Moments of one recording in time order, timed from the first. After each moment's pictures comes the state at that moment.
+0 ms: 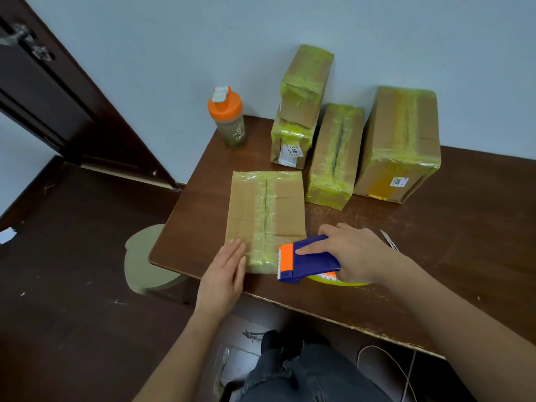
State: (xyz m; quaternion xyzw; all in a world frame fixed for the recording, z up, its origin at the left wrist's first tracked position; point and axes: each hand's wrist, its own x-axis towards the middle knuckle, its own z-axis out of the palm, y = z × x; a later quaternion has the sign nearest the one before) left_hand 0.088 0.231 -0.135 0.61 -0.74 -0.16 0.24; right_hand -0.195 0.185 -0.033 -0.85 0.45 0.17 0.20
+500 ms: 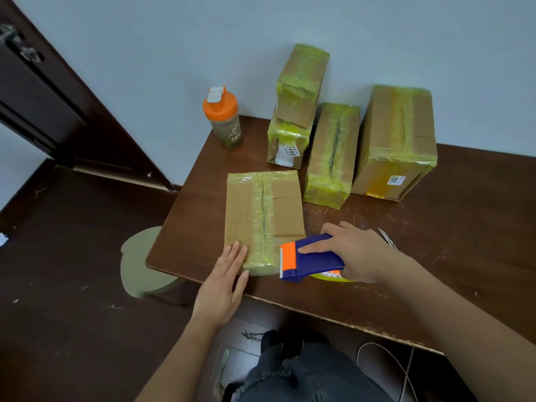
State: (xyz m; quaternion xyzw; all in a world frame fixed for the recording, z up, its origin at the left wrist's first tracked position) left_hand 0.099 0.238 -0.144 0.60 -0.76 -0.21 0.13; right_hand -0.201 0.185 -0.039 -0.84 0.47 0.16 0.20
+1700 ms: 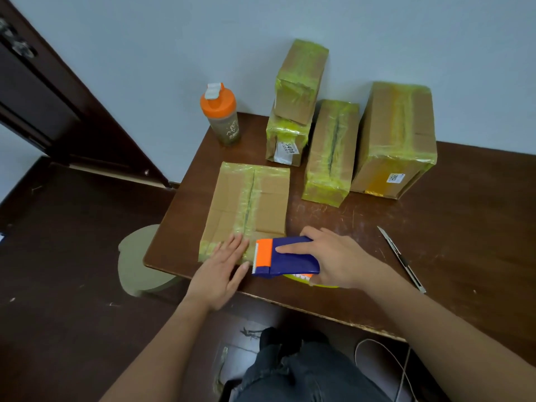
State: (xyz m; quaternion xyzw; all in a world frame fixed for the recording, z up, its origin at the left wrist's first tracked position) left_hand 0.110 0.205 -0.134 0.53 -0.81 -0.24 0.04; right_hand -0.173 0.189 -0.063 -0.84 0.47 0.08 0.24
